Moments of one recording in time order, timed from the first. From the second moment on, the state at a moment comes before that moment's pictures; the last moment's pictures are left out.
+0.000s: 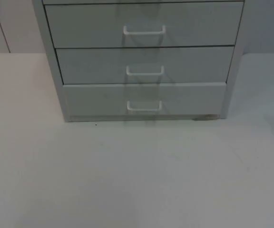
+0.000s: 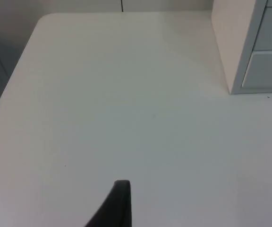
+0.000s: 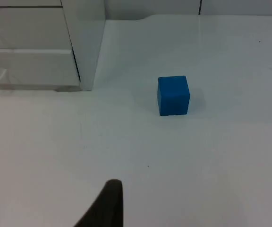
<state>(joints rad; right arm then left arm) 0.01 0.00 -0.52 0.03 1.09 -0.05 0.04 0.00 -0.50 -0.01 1.08 0.00</state>
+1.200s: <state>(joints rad) 0.01 0.71 -0.70 0.03 0.85 -0.05 0.04 0.65 -0.54 -0.10 0.78 0.04</state>
